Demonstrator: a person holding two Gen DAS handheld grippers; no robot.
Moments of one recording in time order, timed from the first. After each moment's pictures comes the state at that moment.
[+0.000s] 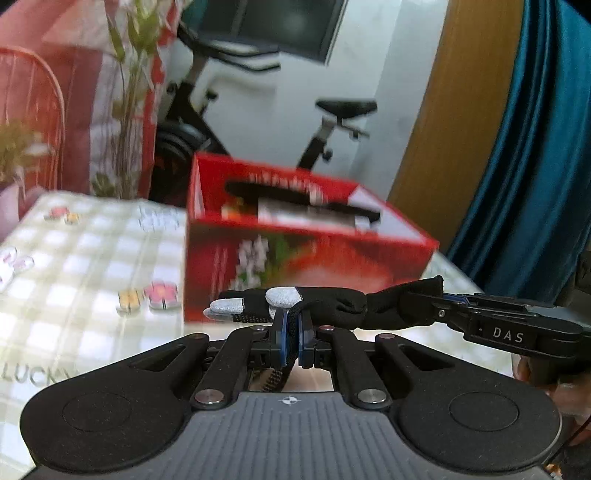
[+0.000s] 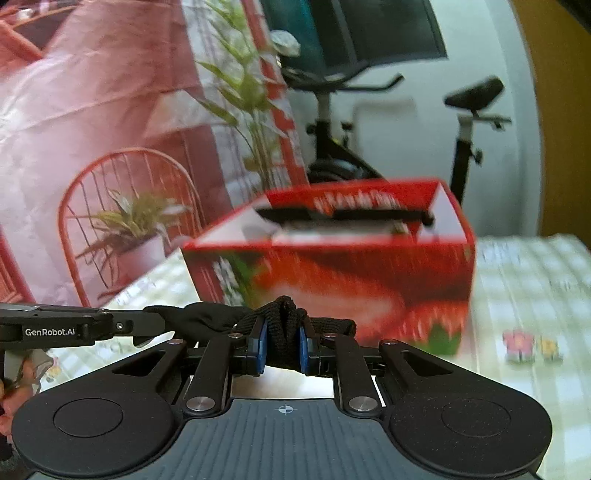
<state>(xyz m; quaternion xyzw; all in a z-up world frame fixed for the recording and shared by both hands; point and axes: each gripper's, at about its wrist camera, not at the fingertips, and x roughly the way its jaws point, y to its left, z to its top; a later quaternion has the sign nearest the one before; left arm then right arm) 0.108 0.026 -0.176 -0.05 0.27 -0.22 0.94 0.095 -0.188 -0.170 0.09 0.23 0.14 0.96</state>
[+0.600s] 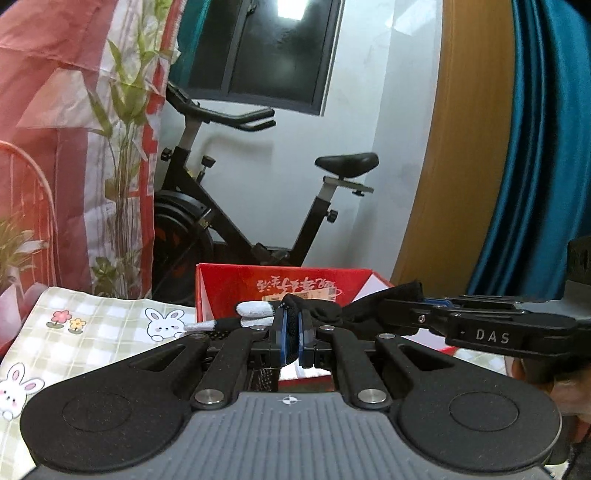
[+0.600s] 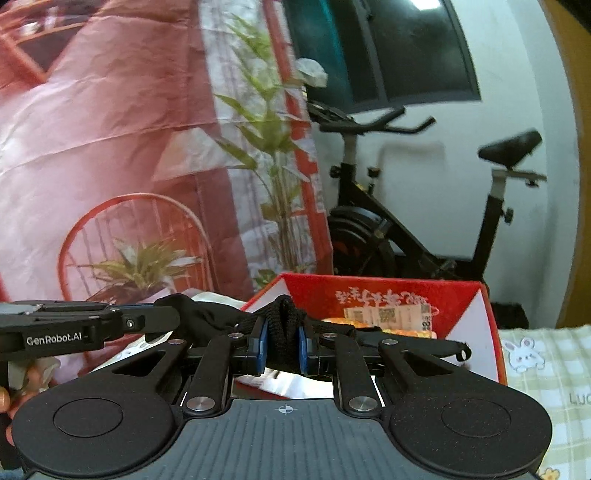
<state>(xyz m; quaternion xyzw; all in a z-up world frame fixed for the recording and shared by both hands) 0.180 0.009 -0.115 -0.02 0.20 -0.22 0.95 0.197 -0.193 -0.110 0.09 0.21 0.15 0.96</state>
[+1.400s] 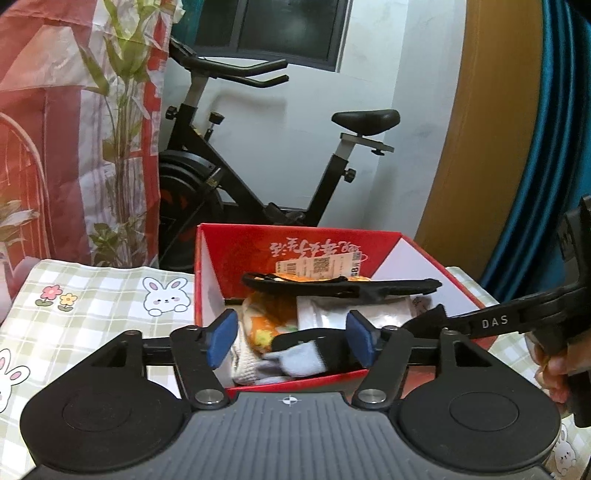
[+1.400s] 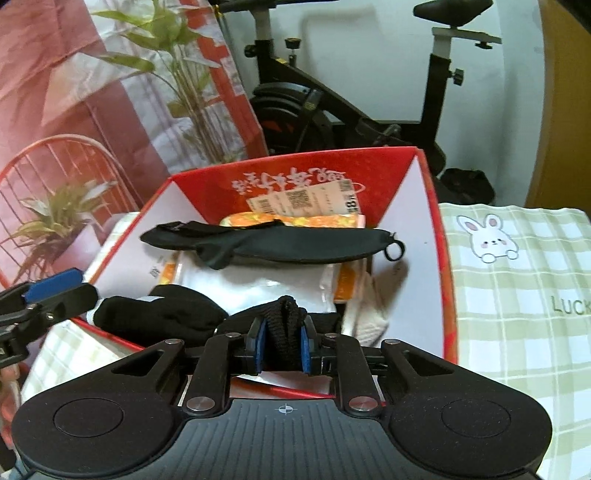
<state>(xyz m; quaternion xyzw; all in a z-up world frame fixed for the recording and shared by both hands) 0.228 0.005 -0.140 -0.01 0.26 -0.20 0.94 0.264 -0.245 -0.163 0.12 0.41 0.07 0.90</state>
